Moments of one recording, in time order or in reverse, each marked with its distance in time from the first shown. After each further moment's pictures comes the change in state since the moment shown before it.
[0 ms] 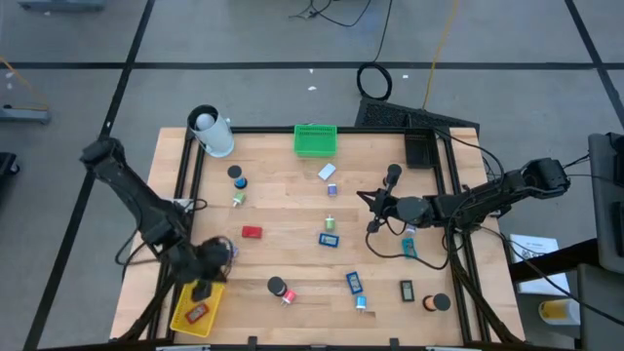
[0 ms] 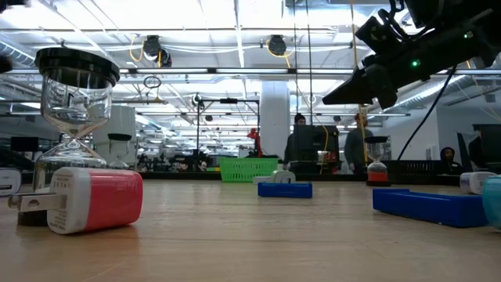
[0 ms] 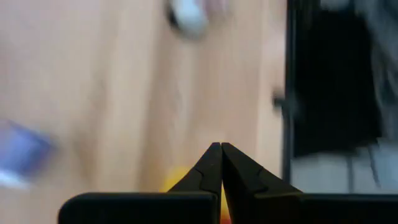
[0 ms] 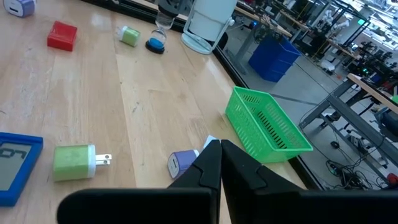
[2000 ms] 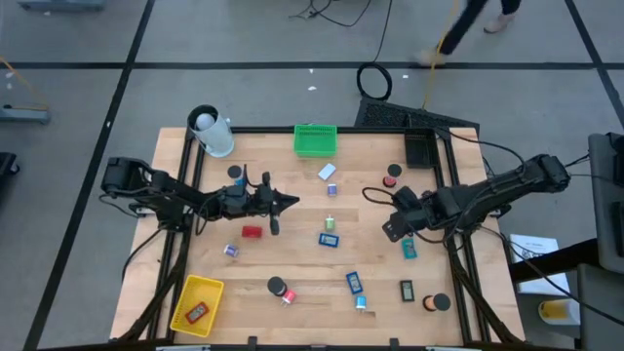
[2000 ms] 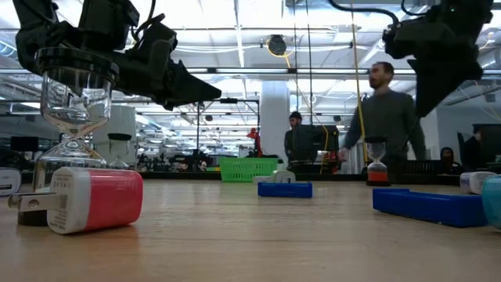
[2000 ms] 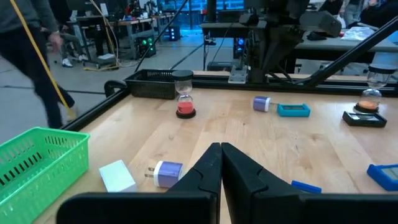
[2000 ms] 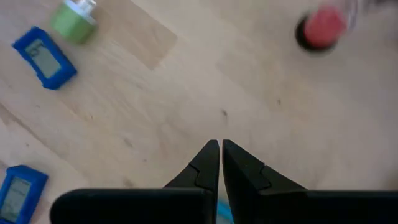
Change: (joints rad) left arm 0.831 0.487 -0.279 1.561 -0.045 1.012; right arm 0.131 -0.027 0.498 -1.573 -0.326 1.416
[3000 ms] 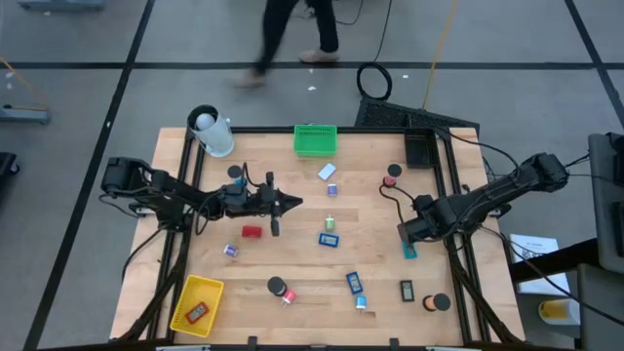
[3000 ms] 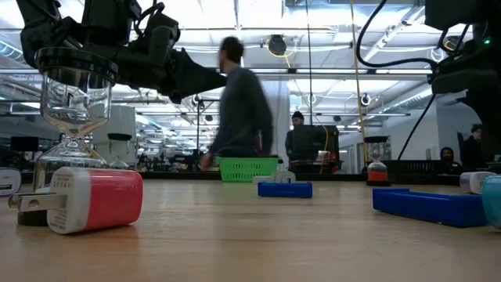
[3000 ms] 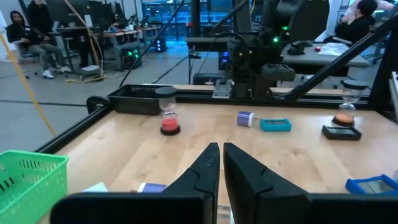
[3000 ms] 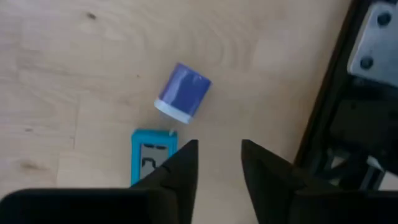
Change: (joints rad) left arm 0.002 0.000 0.031 0.019 0.071 0.005; right arm 0.066 0.000 -0.140 -0.171 -0.246 0.500
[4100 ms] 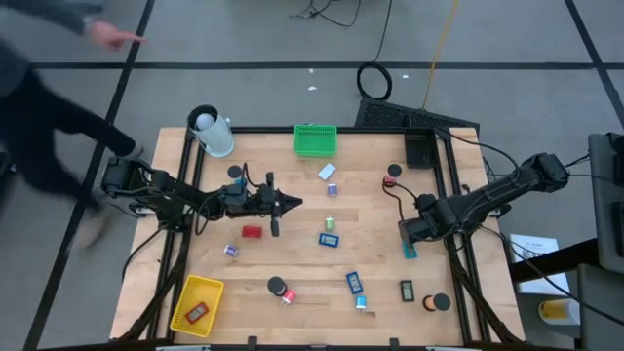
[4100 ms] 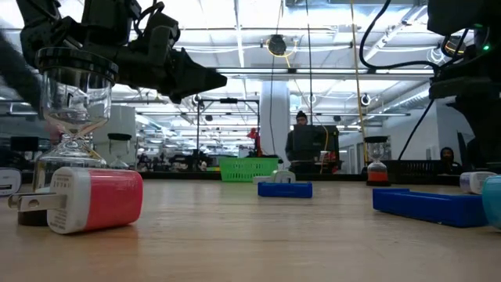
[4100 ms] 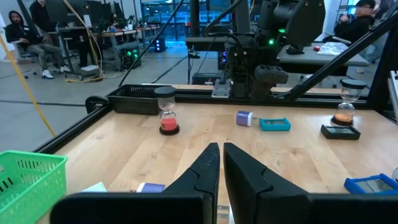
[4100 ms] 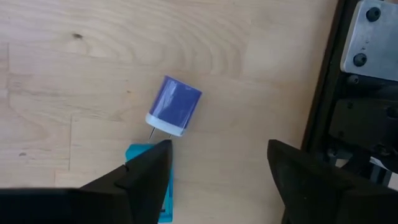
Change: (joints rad) left arm 0.000 0.000 0.001 -0.002 -0.001 0.001; right arm 0.000 -0.007 -0.068 0.017 0.024 0.079
